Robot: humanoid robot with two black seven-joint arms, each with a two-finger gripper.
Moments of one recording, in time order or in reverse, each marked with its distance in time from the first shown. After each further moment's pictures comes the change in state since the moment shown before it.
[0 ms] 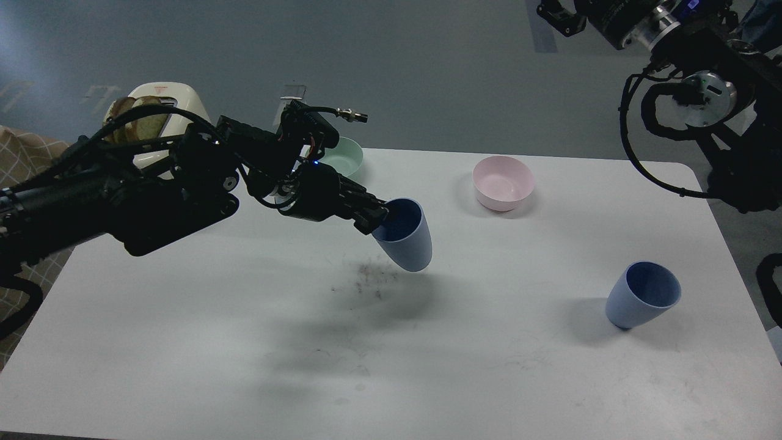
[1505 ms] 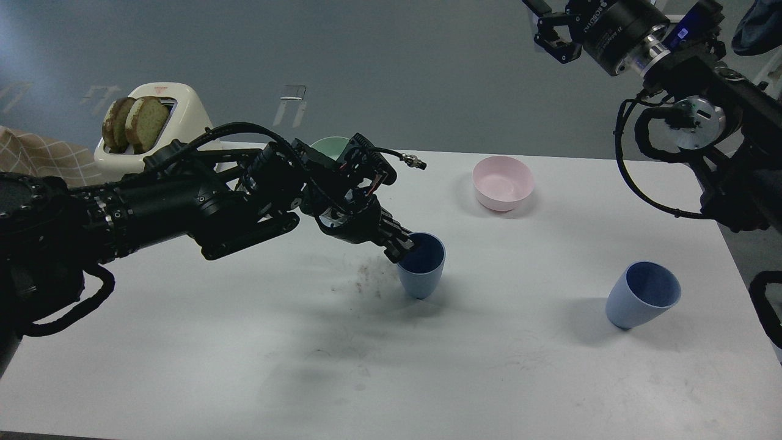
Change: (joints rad) left arm -0.052 -0.206 0.162 0.199 0.010 0.000 -0.005; right arm -0.061 0.008 0.000 -0.002 0.000 0.000 0.002
